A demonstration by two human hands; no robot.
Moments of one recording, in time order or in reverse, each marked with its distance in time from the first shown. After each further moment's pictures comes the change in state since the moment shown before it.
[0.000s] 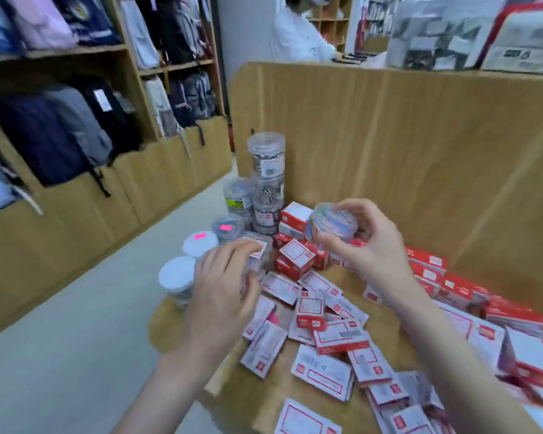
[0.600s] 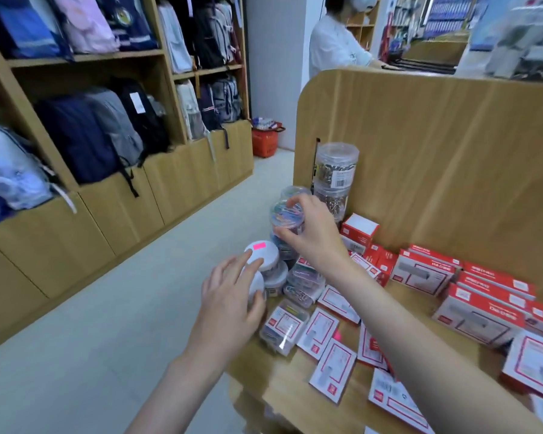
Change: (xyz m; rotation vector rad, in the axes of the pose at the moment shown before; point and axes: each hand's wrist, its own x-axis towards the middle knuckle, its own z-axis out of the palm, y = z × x) left_hand -0.015 -0.100 -0.026 0.159 -0.126 -0.111; right_hand 0.065 -0.012 0.162 -0.343 -0.184 -0.173
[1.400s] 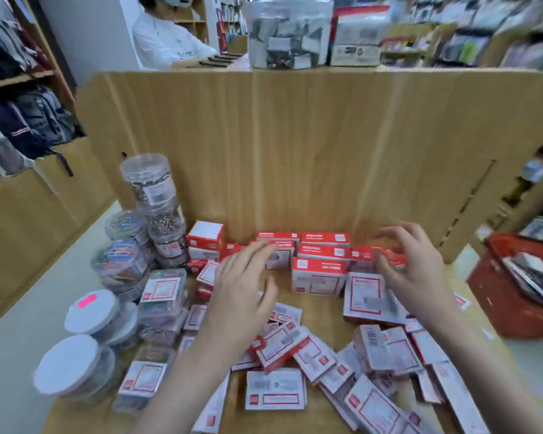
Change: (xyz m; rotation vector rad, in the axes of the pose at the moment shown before) left_hand 0.052 0.163 0.072 -0.423 -0.209 0.461; right_hand -0.192 0.103 -0.205 -0.345 0.459 0.465
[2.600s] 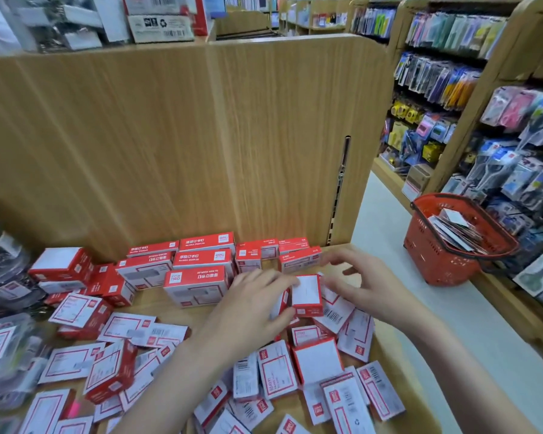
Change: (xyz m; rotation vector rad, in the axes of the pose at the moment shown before) left_hand 0.041 0.095 0.126 0.010 -0.526 0.319; right_hand -0.027 0.113 -0.068 0.157 -0.364 0.096
